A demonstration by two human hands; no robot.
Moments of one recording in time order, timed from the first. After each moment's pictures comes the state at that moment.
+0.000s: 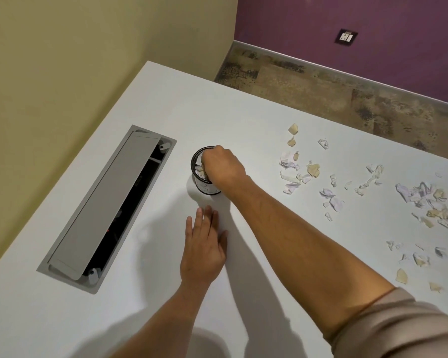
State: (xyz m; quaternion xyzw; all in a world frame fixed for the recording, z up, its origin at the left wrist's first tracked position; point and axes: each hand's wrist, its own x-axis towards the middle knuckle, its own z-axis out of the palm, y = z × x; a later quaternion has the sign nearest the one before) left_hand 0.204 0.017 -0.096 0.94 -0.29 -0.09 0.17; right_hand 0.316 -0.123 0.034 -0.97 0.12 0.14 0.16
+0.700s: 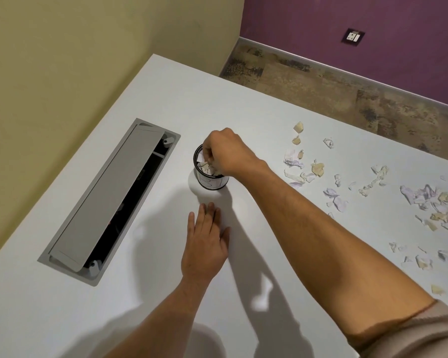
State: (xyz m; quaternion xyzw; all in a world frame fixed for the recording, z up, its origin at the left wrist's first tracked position) left_hand 0.203 0.018 -0.090 0.94 -0.29 -0.08 0.17; right_hand 0.322 -0.133 0.062 -0.97 0.09 0.12 0.21
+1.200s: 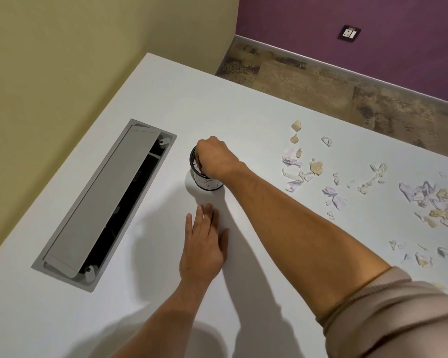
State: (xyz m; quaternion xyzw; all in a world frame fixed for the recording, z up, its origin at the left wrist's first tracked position) left_hand 0.203 0.016 -0.088 0.94 -0.30 -0.08 0.16; right_hand 0.338 -0.123 0.024 -0.97 0.09 0.15 0.17
